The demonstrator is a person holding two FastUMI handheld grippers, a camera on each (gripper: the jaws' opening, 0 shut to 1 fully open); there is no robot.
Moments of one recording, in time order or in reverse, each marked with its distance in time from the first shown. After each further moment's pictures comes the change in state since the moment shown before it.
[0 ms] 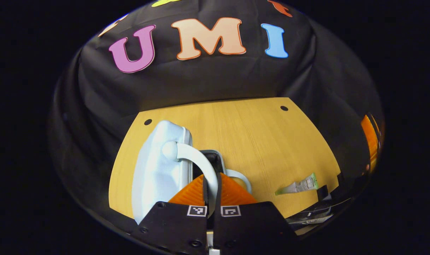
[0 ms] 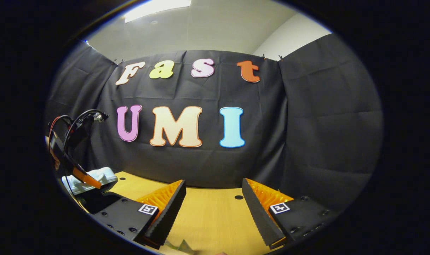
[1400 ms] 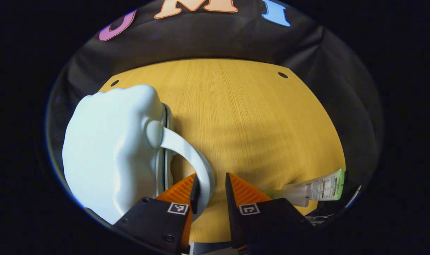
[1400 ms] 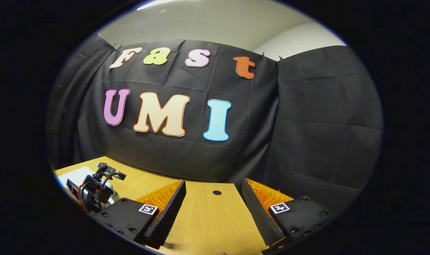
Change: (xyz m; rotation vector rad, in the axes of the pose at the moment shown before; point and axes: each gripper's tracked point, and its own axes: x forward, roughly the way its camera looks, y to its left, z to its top) left arm 0.129 -0.085 -0.116 -0.052 0.264 -0.073; right arm 0.005 -0.061 -0.004 -0.118 0.068 -0.111
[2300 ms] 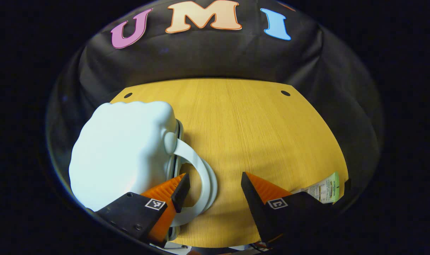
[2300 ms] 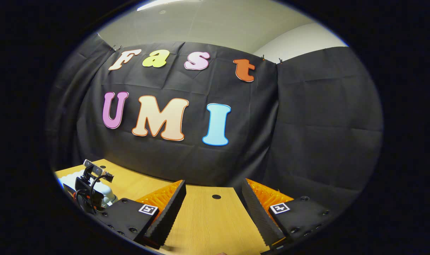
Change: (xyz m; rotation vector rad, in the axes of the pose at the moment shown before) left arm -0.012 -0.005 0.015 -0.048 -0.175 0.033; right arm 0.009 0.002 0.012 -0.009 -0.003 -0.005
